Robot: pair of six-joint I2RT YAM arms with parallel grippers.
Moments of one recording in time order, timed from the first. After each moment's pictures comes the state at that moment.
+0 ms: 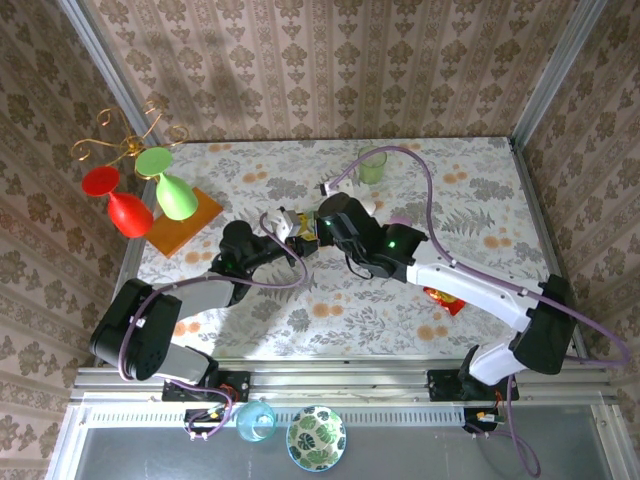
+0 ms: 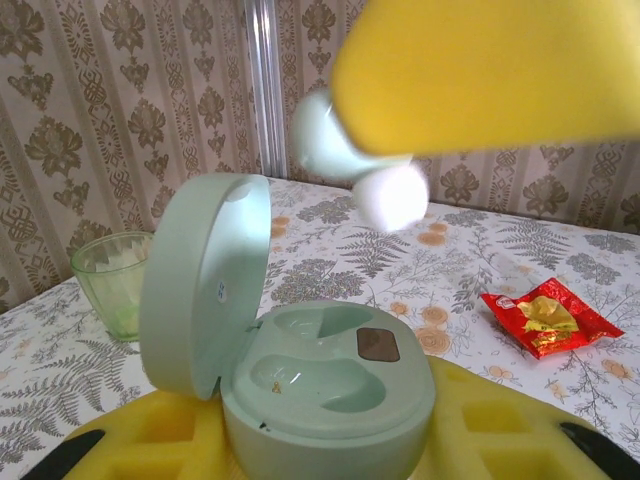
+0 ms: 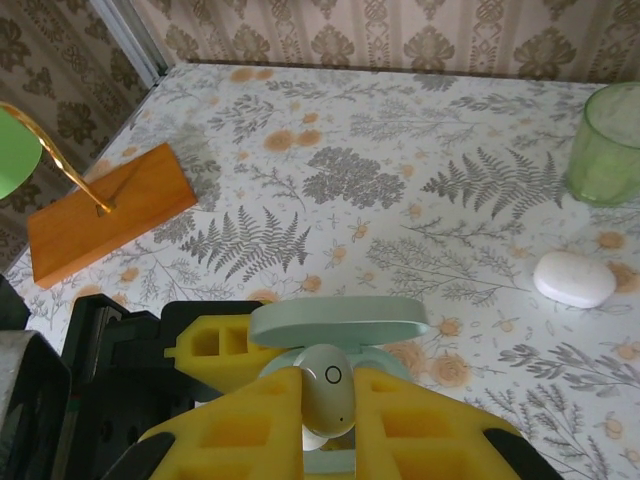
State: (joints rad) left arm -0.53 1.43 0.51 0.91 0.66 0.04; right arm 0.93 1.49 1.35 -0.43 0.45 0.49
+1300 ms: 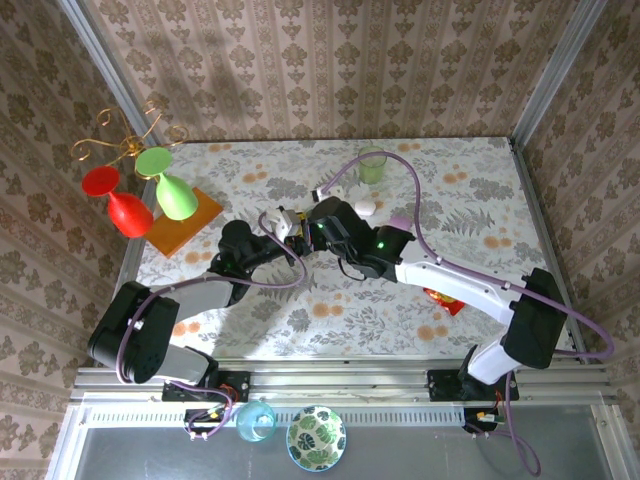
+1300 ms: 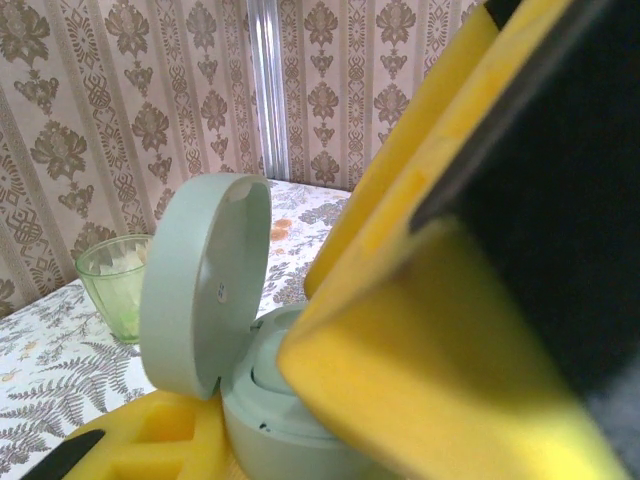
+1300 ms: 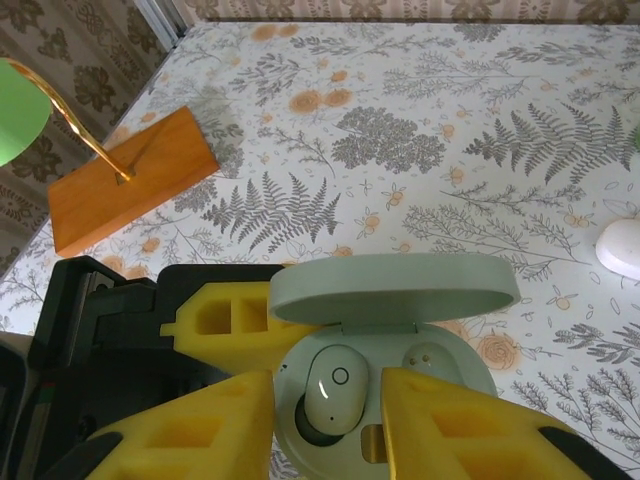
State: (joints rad) left arm -0.53 1.41 0.51 0.89 0.65 0.04; right arm 0.93 1.54 1.31 -0.38 0.38 0.53
